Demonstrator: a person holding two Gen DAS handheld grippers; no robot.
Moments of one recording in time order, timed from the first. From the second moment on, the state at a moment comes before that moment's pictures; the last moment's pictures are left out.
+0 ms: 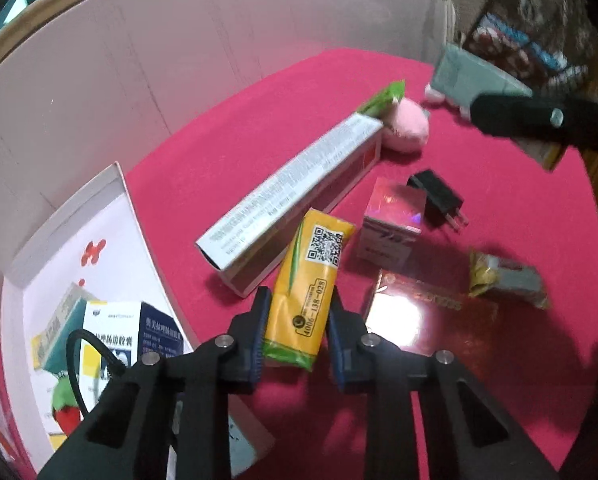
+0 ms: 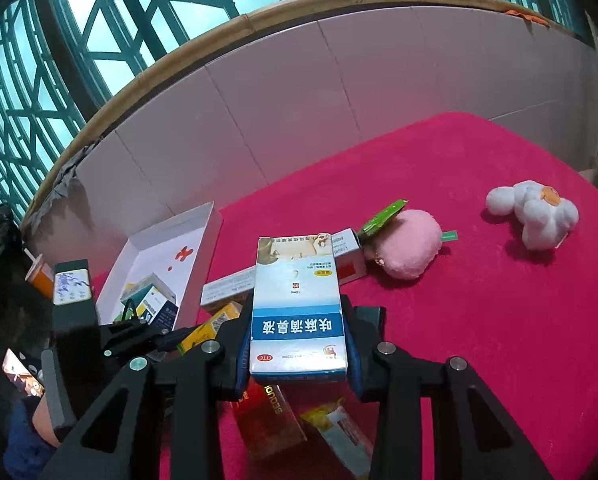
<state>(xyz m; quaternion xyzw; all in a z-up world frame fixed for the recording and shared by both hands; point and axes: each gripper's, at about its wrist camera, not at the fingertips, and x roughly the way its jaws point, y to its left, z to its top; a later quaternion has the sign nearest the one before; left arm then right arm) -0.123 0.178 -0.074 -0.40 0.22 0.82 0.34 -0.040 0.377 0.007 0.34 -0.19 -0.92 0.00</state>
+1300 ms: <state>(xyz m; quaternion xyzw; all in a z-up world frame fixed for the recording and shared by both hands) -0.069 0.113 0.004 -0.29 0.04 0.93 0.23 -0.021 0.309 0.047 0.29 -0.11 -0.95 -0.02</state>
